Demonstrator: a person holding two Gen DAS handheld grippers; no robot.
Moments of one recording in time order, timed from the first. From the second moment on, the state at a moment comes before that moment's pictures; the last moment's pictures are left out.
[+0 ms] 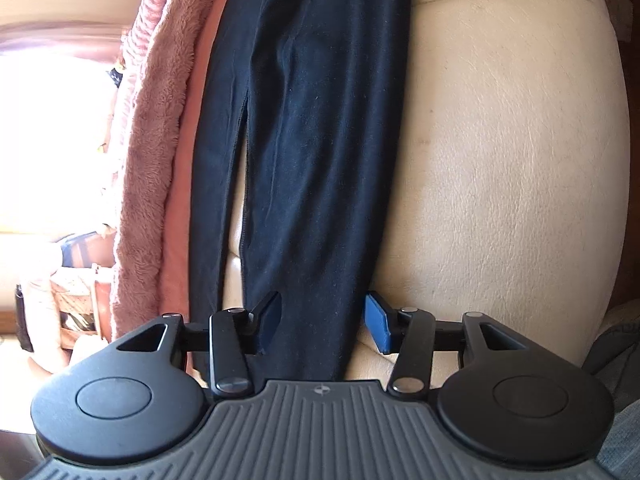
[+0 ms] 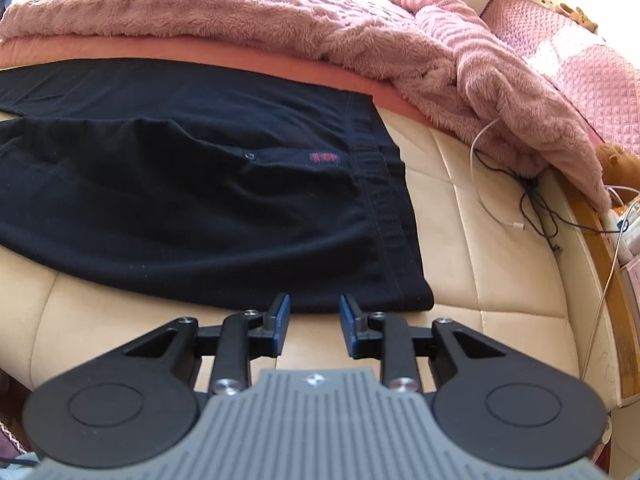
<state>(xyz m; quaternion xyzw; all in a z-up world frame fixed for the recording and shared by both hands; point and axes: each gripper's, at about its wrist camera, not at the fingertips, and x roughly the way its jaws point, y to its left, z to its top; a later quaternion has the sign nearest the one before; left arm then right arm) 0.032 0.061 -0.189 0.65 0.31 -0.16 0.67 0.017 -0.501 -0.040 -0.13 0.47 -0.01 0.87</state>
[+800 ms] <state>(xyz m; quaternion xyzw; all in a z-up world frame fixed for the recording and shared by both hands) 0.092 0.085 -0.140 0.44 0.42 -0.02 0.80 0.021 -0.502 -0.101 -0.58 0.44 0.20 0.66</state>
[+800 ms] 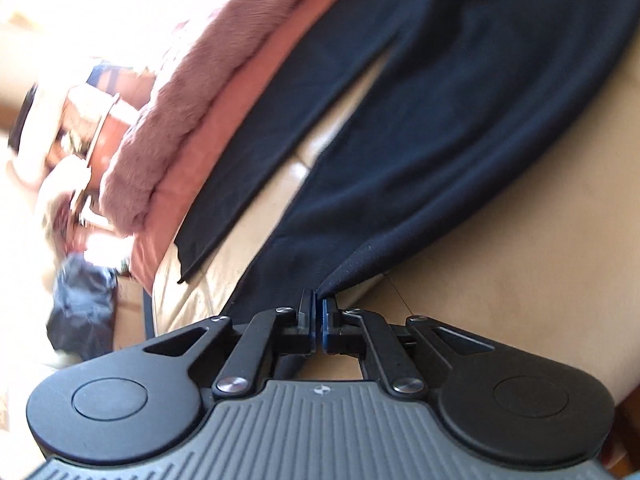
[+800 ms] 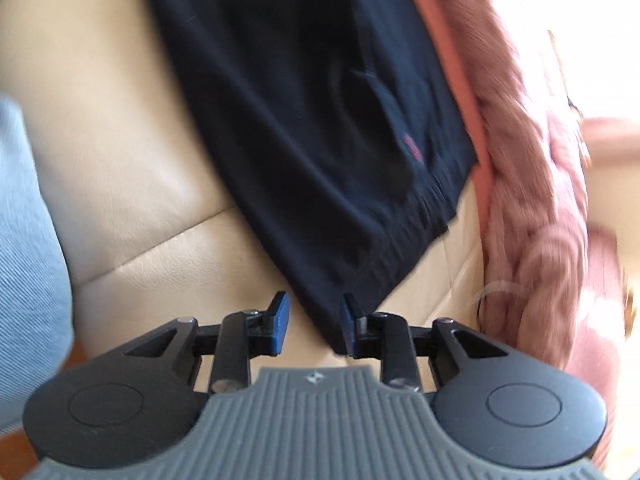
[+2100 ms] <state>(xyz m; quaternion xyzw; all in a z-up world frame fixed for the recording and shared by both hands) 0.338 0.125 -0.091 0.18 0.48 0.08 0.85 0.315 -0.463 -0.075 -0.40 0.38 0.00 0.83</state>
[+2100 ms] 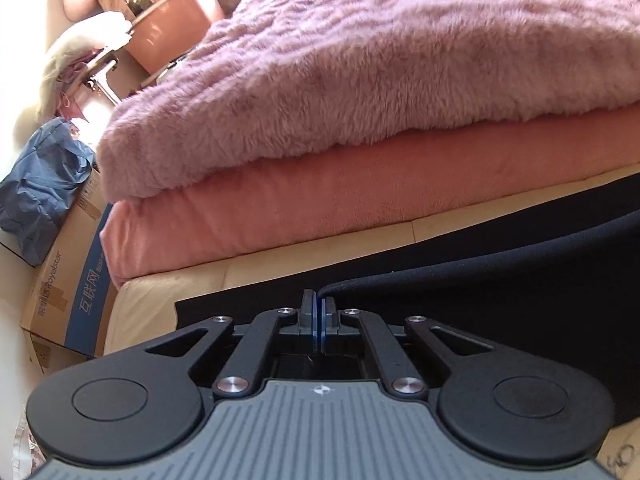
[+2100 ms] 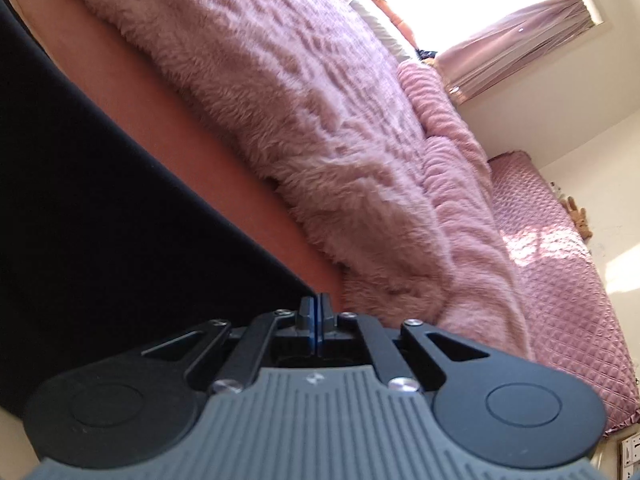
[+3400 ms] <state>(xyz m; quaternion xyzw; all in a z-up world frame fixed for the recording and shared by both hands) 0.380 0.130 -0.137 0.17 0.52 0.08 0.83 0.365 -0.474 -0.113 -0.27 0.39 -0.03 0.88</state>
